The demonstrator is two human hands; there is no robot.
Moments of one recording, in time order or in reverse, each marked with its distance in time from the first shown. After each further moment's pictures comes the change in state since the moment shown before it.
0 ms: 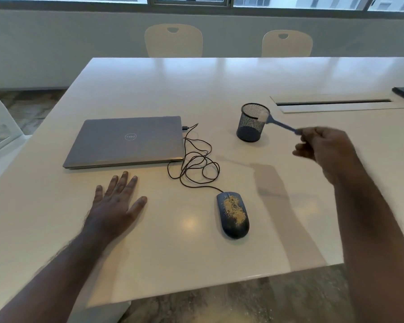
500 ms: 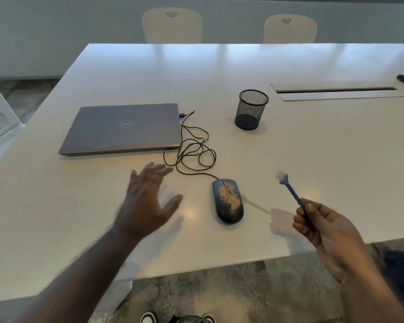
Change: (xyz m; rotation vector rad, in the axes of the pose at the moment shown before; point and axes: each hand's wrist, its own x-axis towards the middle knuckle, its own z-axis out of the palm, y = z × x) left_hand -0.036 0.091 -0.012 -0.332 0.225 0.288; right_hand -0.152 0.074 -0.034 0.431 -0.039 0.389
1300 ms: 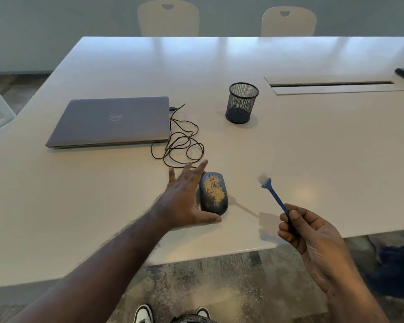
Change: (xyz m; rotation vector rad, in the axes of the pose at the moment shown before) left_hand 0.026 0.072 0.057 -0.103 -0.425 -0.002; right_hand -0.008 0.014 -0.026 0.058 -0.109 0.039
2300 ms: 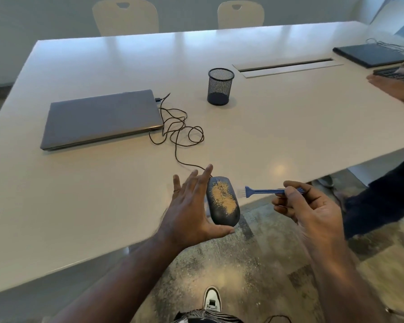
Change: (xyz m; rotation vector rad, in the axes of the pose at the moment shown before) left_hand -0.106 0.008 0.007 -0.040 0.061 0.230; right_hand -0.113 0.039 0.061 -0.196 0.353 -0.339
